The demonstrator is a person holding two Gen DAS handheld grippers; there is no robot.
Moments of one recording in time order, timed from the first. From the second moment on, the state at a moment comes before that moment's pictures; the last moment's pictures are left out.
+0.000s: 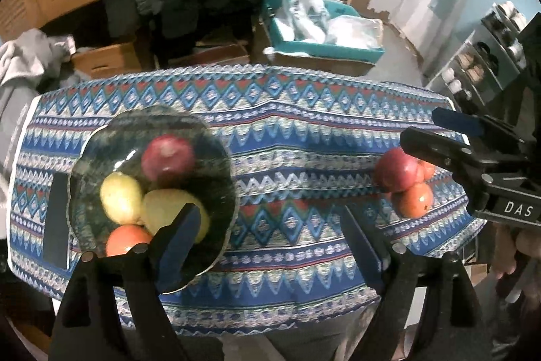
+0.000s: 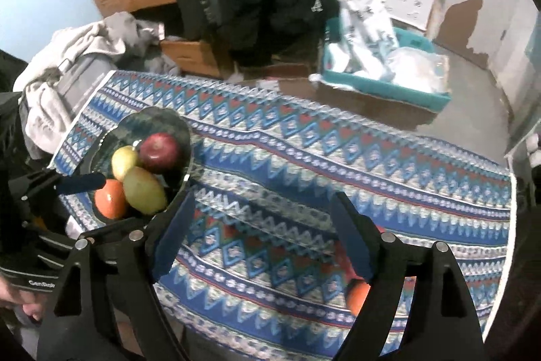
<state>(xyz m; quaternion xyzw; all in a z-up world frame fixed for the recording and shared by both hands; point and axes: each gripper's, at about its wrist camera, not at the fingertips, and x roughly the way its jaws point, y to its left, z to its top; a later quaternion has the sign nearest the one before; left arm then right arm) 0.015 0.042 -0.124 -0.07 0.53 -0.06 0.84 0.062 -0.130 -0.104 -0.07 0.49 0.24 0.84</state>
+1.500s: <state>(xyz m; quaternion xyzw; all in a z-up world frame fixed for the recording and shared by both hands) 0.093 -0.156 -0.180 -0.01 0.58 -0.17 0.79 0.068 -0.364 -0.142 0.05 0.53 0.08 0.84</state>
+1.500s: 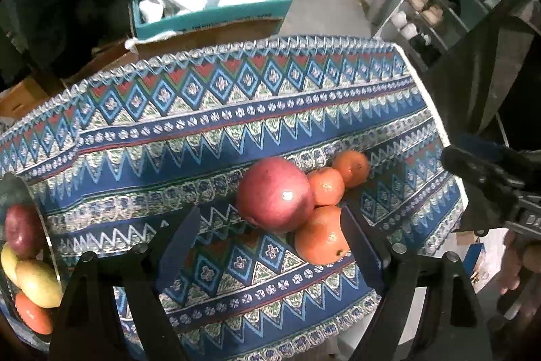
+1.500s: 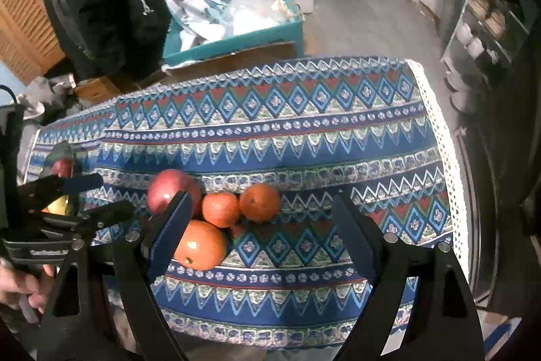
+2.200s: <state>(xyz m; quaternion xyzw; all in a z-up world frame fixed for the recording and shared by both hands) 0.118 -0.183 -0.243 0.02 0.63 -0.17 0.76 0.082 -0.376 -0.186 0.06 0.57 0.07 0.81</state>
